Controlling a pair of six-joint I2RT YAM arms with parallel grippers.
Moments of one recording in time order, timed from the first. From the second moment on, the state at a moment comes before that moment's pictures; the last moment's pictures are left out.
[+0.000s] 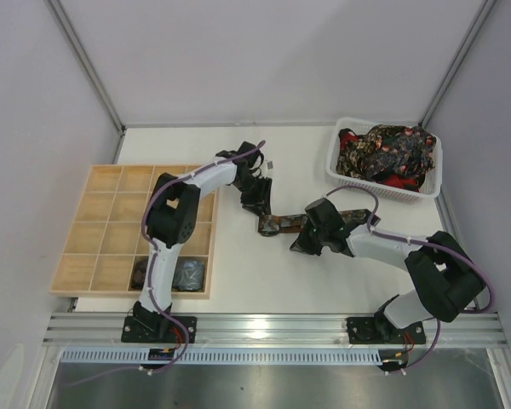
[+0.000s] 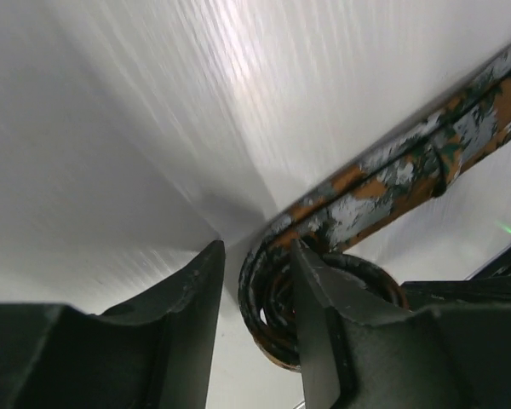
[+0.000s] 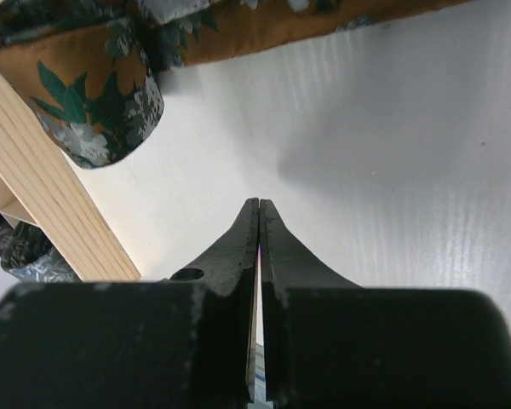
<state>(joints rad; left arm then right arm) -0.50 2.26 1.76 -0.77 0.44 -0.28 0.65 1.47 0.70 -0.16 -0.08 1.06</state>
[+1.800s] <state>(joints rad) -0.58 2.22 1.67 -0.84 0.57 -0.17 0.97 1.74 0.96 -0.38 0.37 1.73</state>
